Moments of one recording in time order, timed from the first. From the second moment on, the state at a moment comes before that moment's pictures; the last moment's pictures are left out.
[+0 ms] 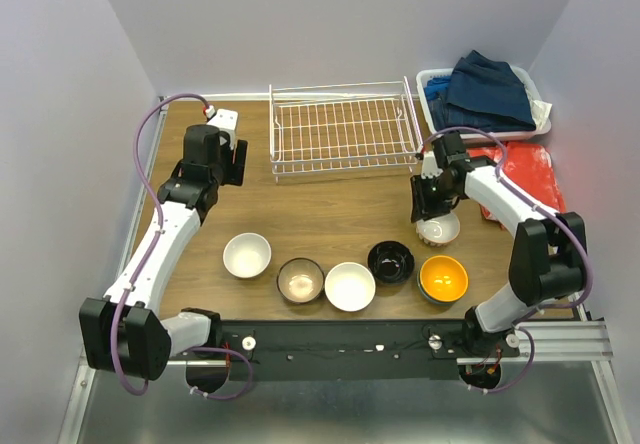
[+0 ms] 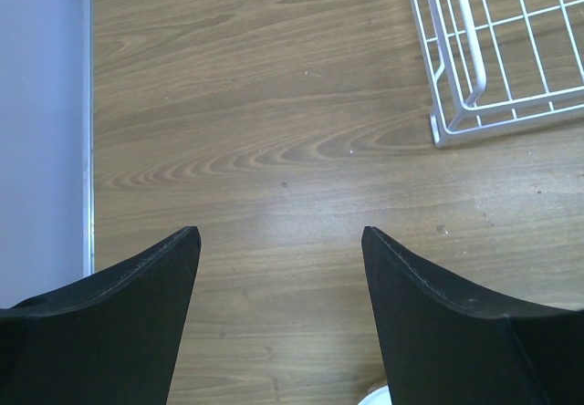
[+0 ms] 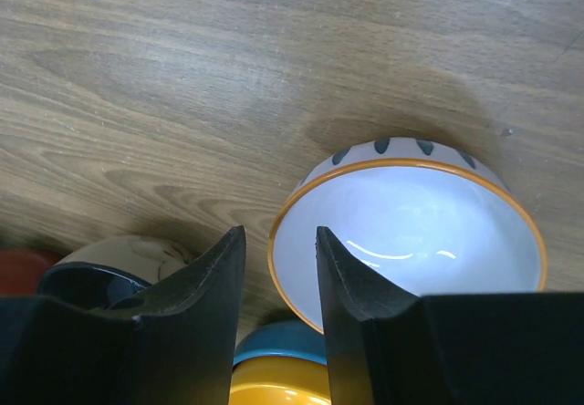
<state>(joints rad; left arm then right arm) -0.19 1.19 1.03 -0.38 -0.19 0.09 0.21 1.58 1.10 -0.75 -0.21 0.04</state>
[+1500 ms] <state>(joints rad) -0.18 1.32 1.18 -0.32 -0.11 0.07 0.30 1.62 1.82 -0.97 -0.49 -0.08</state>
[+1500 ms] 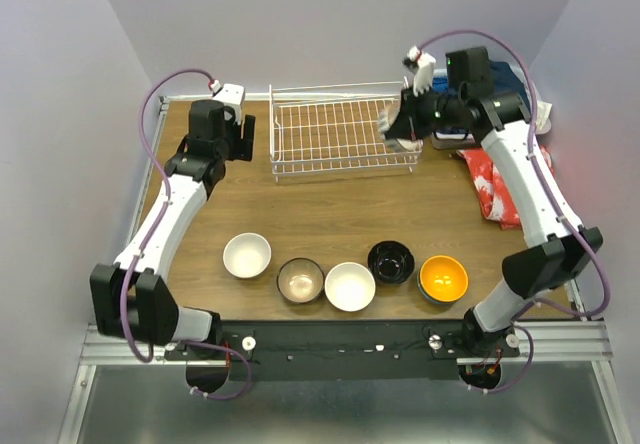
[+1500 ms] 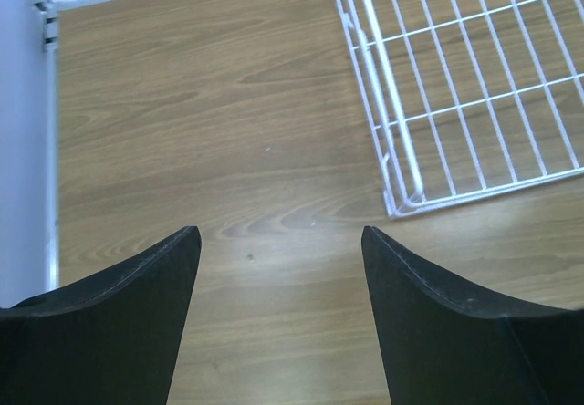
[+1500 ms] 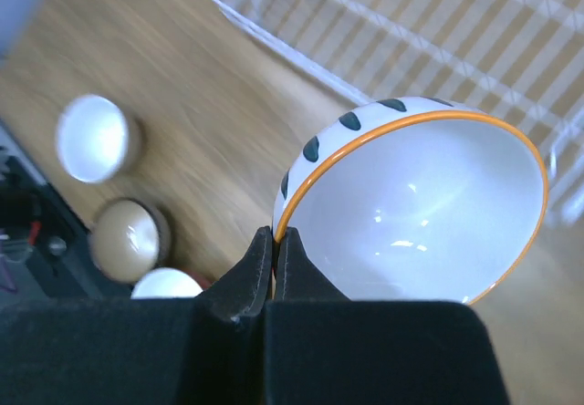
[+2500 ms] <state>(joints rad) -0.19 1.81 1.48 -0.29 -0.03 -0.07 0.29 2.34 2.05 0.46 -1.05 0.75</state>
